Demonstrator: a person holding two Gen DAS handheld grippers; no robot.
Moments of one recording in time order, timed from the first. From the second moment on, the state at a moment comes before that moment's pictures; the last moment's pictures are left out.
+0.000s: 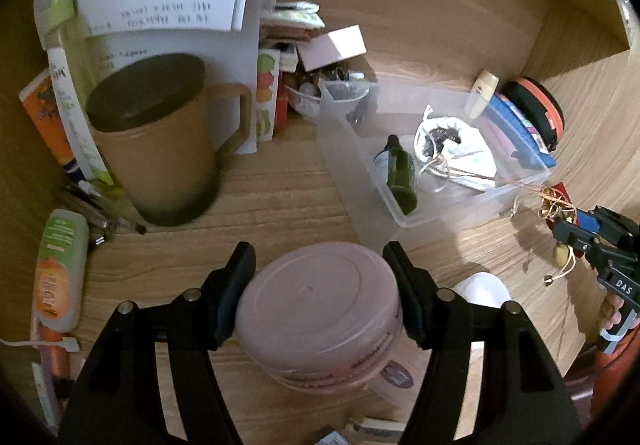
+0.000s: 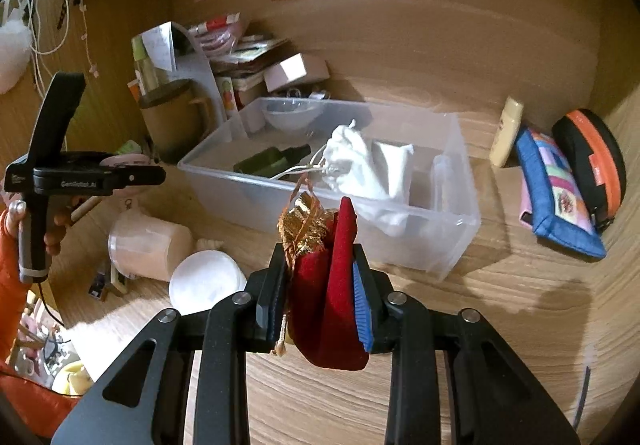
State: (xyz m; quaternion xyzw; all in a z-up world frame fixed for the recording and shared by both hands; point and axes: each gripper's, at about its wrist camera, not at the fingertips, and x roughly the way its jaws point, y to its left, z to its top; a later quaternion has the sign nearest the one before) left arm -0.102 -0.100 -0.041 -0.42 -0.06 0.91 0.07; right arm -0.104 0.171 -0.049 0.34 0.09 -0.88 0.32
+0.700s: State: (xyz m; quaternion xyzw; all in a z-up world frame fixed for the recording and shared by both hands) left arm -0.117 -0.077 0.007 -0.37 -0.05 0.92 0.09; right arm -0.116 0.167 -0.011 0.29 0.09 -0.89 0.33
